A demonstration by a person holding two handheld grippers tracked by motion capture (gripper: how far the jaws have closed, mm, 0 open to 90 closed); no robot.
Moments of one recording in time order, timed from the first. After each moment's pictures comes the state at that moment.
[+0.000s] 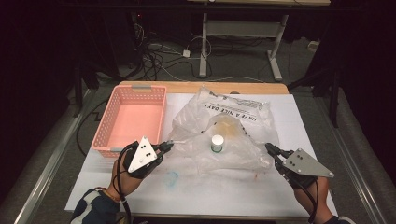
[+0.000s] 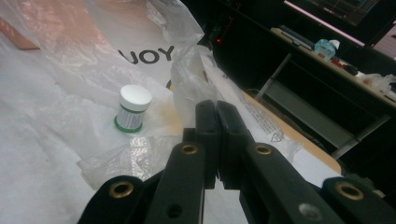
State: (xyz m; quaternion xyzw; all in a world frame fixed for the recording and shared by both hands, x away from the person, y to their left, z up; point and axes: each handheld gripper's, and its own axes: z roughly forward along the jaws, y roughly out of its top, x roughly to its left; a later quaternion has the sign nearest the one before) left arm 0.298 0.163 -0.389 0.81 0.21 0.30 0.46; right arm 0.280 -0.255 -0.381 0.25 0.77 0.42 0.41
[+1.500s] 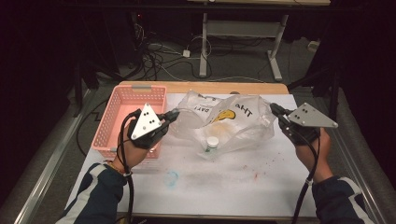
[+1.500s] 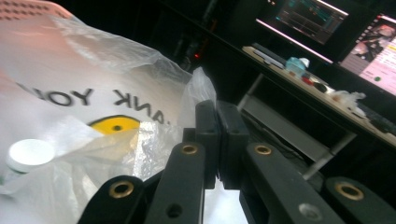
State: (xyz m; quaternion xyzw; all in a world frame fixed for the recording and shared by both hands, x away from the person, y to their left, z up) left arm 0.349 0.149 -0.328 0.78 0.21 0.33 0.49; right arm 0.362 -0.260 -0.323 0.26 0.75 0.42 0.44
